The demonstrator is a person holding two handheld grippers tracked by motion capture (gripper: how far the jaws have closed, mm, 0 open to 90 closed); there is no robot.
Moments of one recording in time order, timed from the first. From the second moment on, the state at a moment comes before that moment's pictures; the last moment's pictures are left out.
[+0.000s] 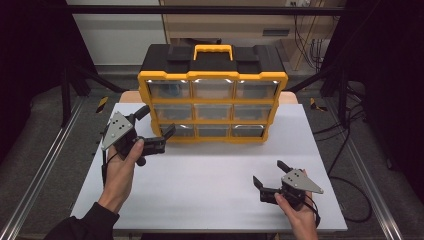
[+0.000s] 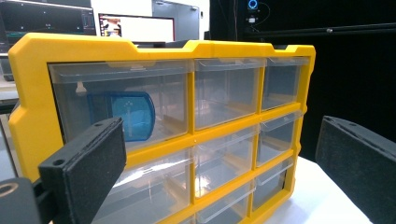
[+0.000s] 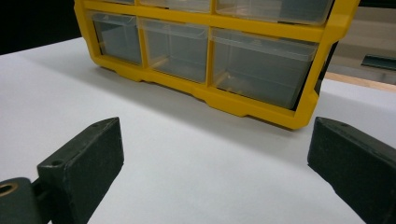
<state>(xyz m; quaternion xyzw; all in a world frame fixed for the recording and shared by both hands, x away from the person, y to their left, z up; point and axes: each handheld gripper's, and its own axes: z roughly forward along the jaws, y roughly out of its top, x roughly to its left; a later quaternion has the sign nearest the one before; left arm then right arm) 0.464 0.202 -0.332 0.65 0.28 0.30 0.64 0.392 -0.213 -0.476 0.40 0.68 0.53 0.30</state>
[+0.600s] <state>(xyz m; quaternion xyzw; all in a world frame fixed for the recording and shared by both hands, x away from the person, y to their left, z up) 0.460 0.216 -0.343 0.64 0.29 0.31 0.64 0.391 -0.212 -0.476 0.40 0.69 0.53 0.30</state>
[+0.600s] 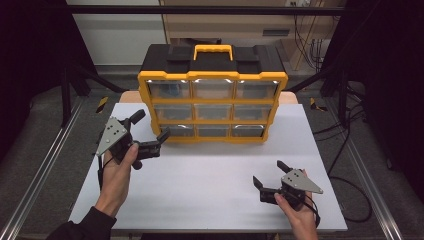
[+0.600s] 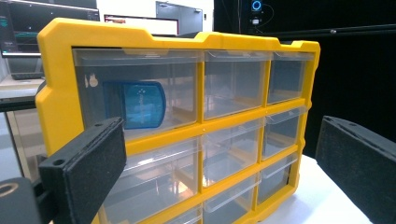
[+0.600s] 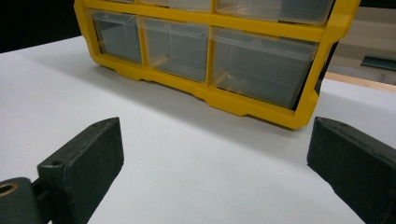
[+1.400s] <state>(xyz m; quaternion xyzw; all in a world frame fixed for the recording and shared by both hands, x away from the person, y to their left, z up) 0.454 0.240 -0.348 0.63 0.29 0.32 0.64 0.391 -0.212 -0.476 0.40 0.69 0.53 0.30</state>
